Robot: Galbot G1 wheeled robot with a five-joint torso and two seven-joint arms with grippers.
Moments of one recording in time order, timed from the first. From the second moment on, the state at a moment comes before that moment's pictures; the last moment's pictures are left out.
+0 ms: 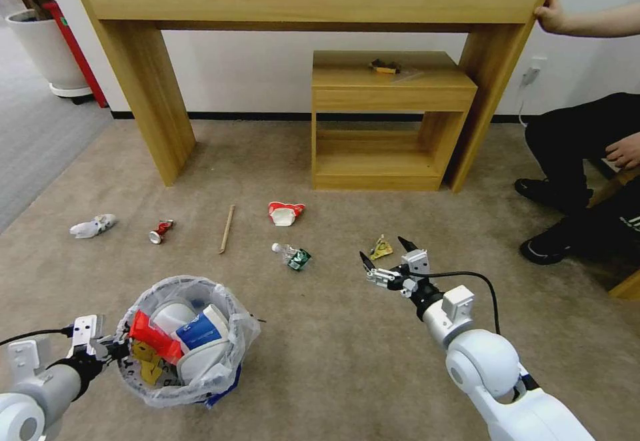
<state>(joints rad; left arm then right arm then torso) 1.70 -1.11 -1.04 -2.07 -0.73 0.74 0.14 -1.25 1.08 0.25 1.98 0.34 -0.17 -0.02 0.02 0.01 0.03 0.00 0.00</state>
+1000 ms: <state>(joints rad) 1.70 -1.11 -1.06 -2.07 -0.73 0.74 0.17 -1.24 1.07 0.21 1.96 0.32 -0.19 0.02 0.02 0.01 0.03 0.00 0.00</state>
